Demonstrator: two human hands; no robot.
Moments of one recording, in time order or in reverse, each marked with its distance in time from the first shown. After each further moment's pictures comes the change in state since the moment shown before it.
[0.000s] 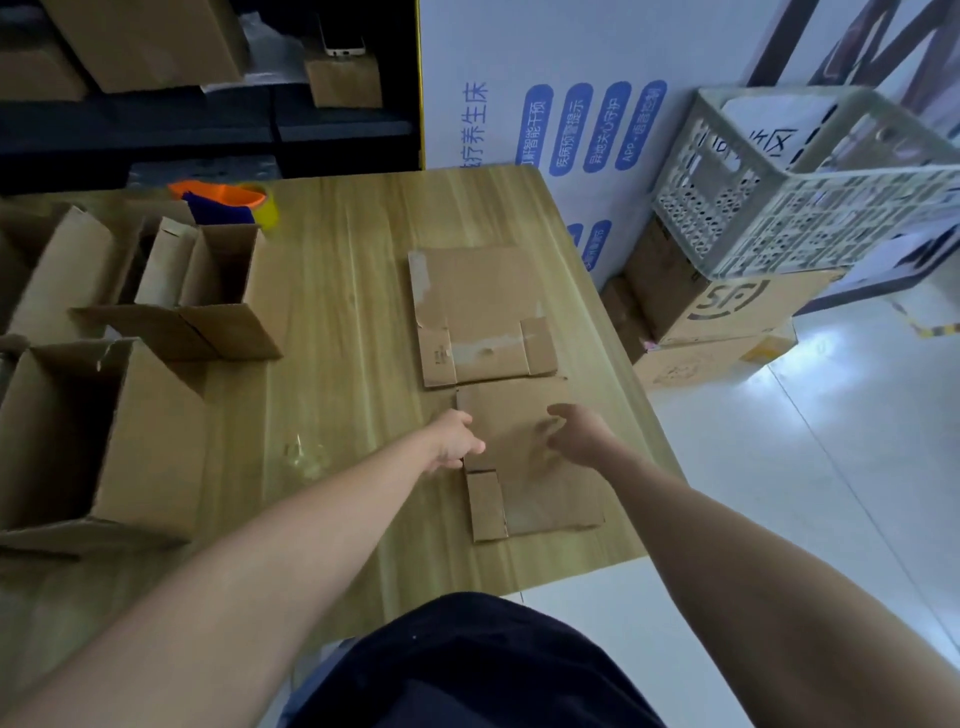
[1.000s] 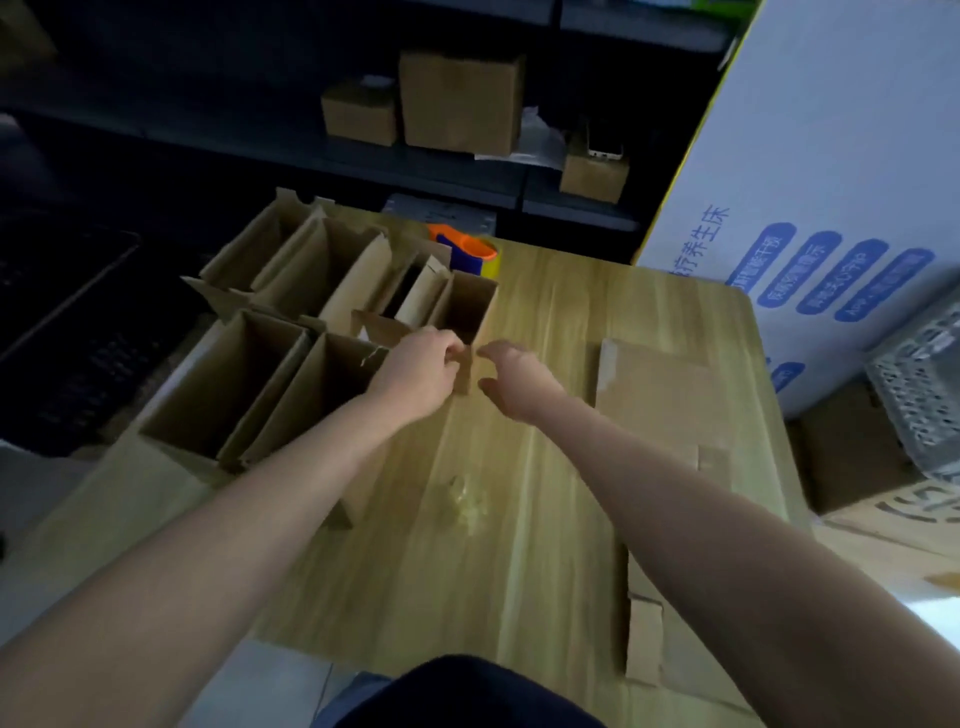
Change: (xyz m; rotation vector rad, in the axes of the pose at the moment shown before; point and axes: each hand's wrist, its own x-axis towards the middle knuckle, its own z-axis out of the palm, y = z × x) left_hand -0.141 -0.044 -0.223 0.338 0.916 0.333; right_hand -0.016 -0.317 0.047 -0.407 0.108 -0.871
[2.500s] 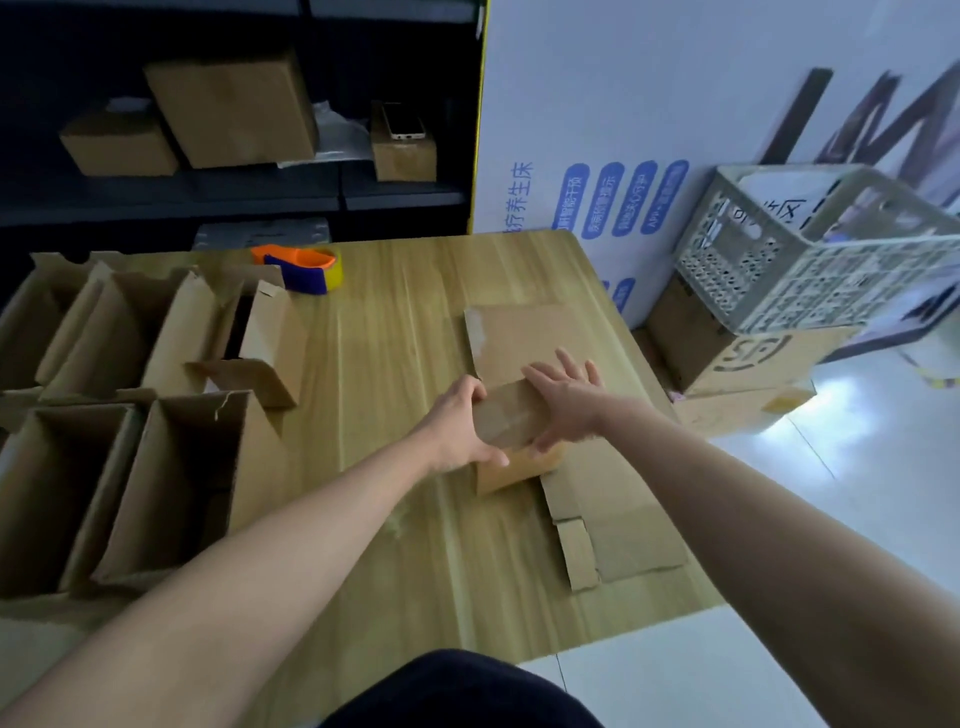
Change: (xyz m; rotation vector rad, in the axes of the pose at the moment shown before) left_hand -0.008 0.073 0.123 -0.179 -0.577 0.237; right_hand -0.136 0.135 -0.025 -0.168 -0.270 0.386
